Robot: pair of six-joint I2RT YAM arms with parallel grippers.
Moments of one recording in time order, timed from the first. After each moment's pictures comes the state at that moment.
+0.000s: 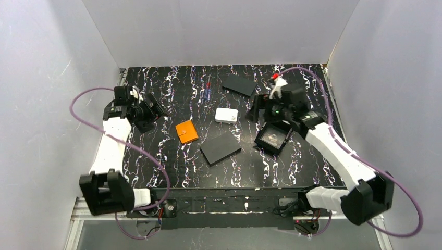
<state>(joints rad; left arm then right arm) 0.10 1.23 1.14 -0.81 0.30 -0.51 0.43 1.17 1.08 -0.48 -0.25 0.37</state>
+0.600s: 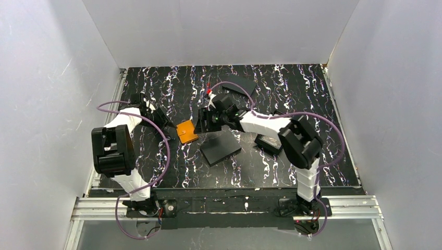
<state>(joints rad) 0.12 1.69 1.07 -0.63 0.49 -0.56 0.83 1.91 1.35 -0.10 -0.34 0.58</state>
